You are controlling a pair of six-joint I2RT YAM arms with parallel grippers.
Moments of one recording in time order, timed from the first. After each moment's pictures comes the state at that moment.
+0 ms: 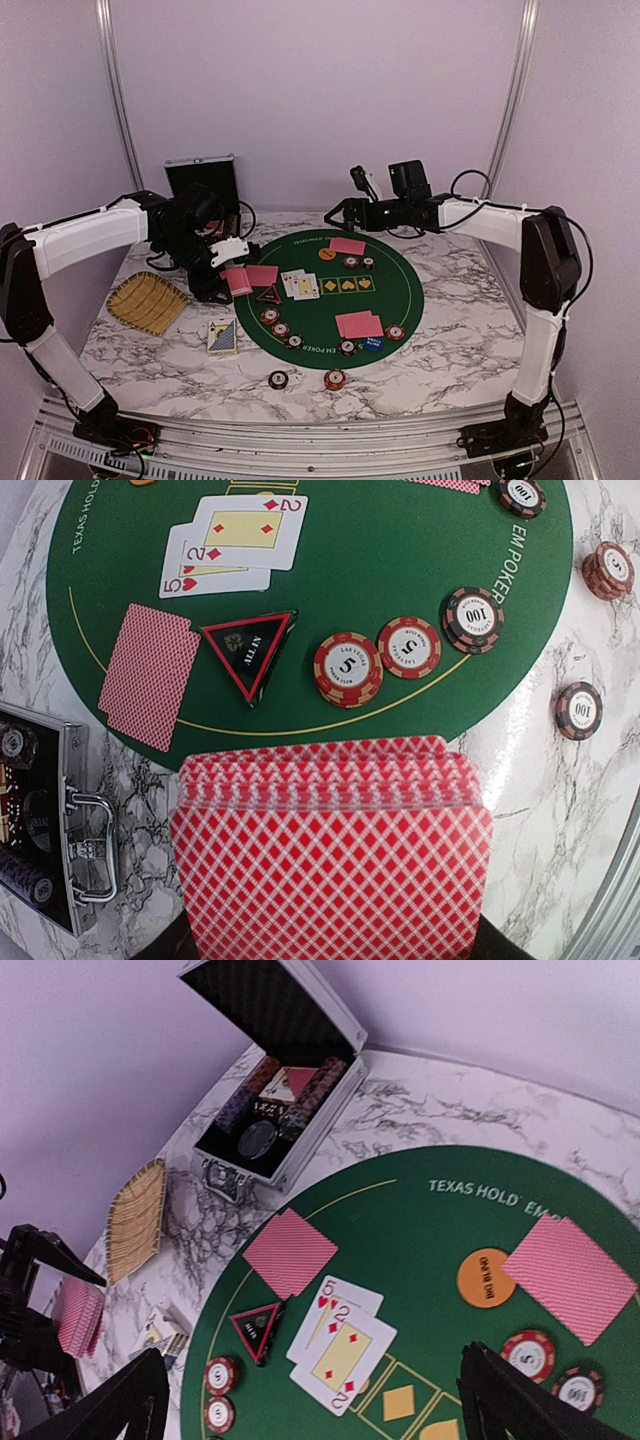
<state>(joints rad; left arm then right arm) -0.55 1.61 1.32 -0.92 0.18 0.67 0.48 1.96 1.57 -0.12 -0.53 0.26</state>
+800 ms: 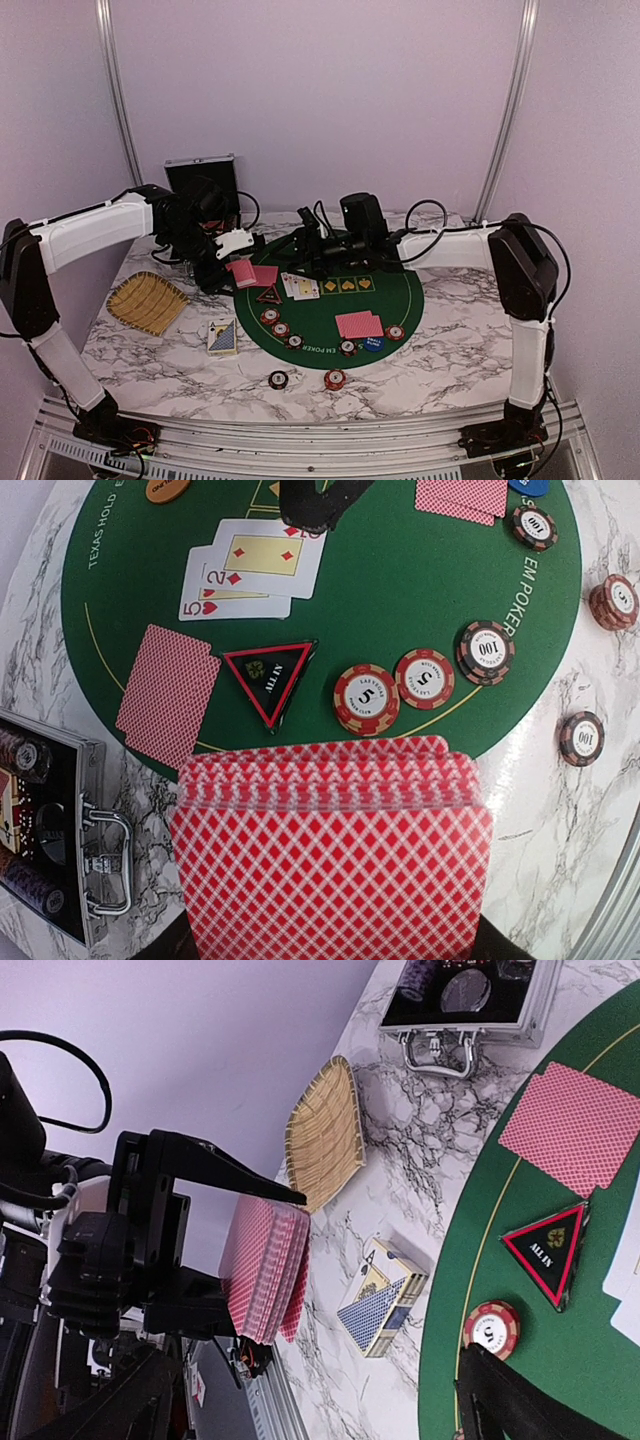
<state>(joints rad) -0.55 1.65 1.39 -0.92 0.18 0.65 0.73 2.04 1.46 0.18 -0.77 0.80</state>
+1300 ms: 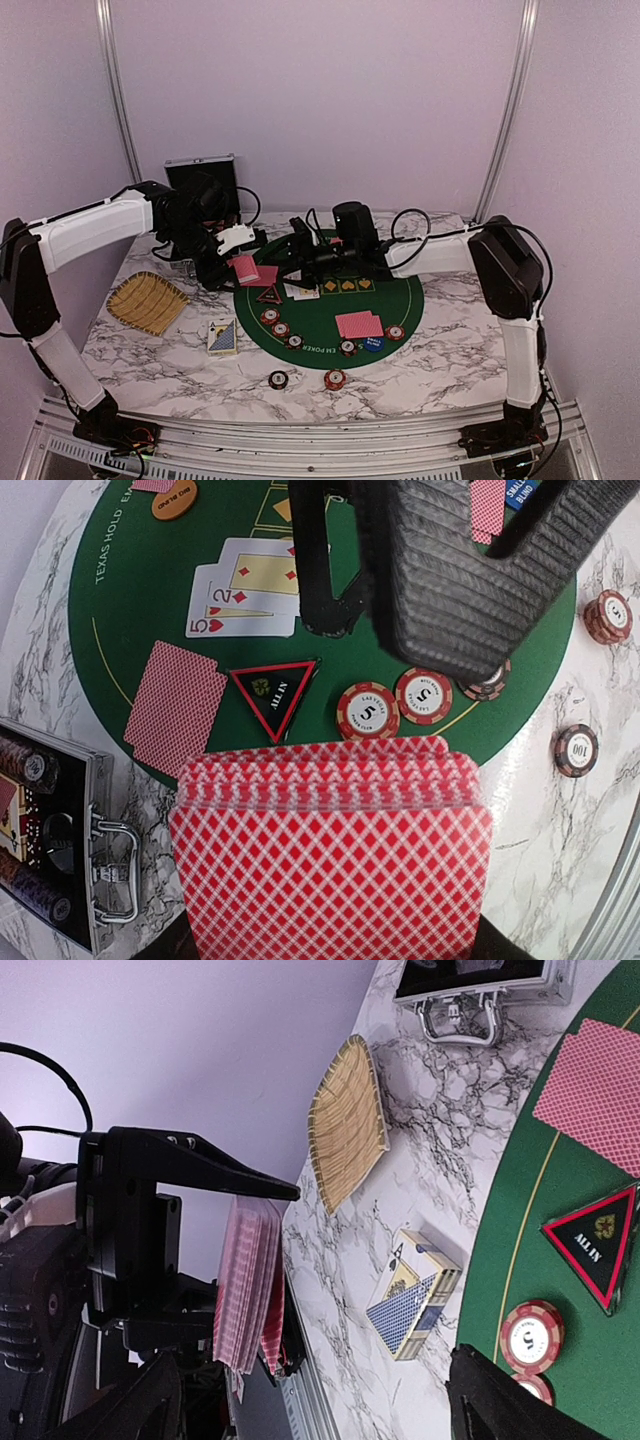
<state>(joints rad) -0.55 1.66 1.42 -0.92 0.20 0.65 0.75 2.13 1.48 0.31 -0.83 0.96</state>
